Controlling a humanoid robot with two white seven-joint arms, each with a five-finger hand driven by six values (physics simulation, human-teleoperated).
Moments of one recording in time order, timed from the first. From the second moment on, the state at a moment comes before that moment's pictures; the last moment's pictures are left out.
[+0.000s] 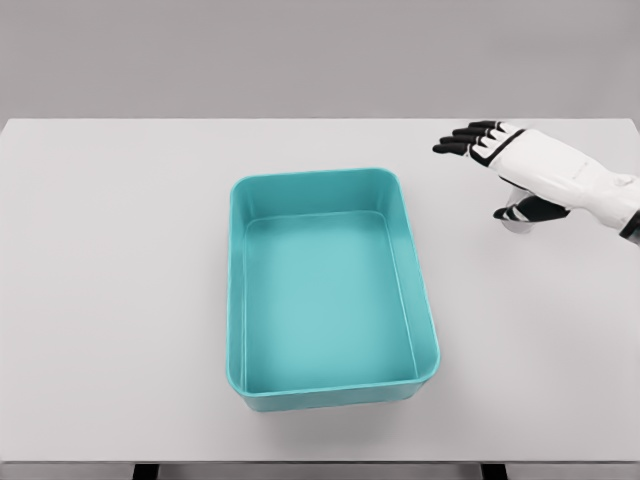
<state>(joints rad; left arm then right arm) 0.04 0.00 0.01 -0.06 0.00 0.09 0.02 -0.34 -0.80 0.25 -1.71 0.34 -0.47 0.41</state>
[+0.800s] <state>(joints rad) 0.04 0.00 0.01 -0.06 0.00 0.09 0.02 -0.15 -0.95 0.24 -1.47 -0.74 -0.51 0.41</state>
